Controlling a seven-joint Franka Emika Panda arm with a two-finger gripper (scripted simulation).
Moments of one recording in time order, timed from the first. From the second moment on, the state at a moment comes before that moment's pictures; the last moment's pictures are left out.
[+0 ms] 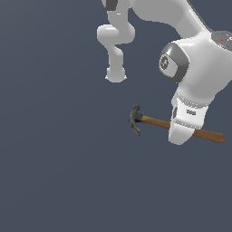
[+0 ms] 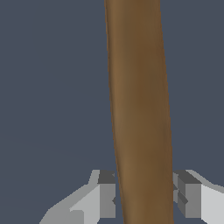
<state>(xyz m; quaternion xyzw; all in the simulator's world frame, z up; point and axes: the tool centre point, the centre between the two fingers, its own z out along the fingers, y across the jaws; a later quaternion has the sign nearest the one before) 0.056 0.211 0.236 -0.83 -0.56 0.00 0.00</state>
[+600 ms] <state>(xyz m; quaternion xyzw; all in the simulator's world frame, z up) 0.079 0.232 0.266 -0.83 -0.55 0.00 0.00</state>
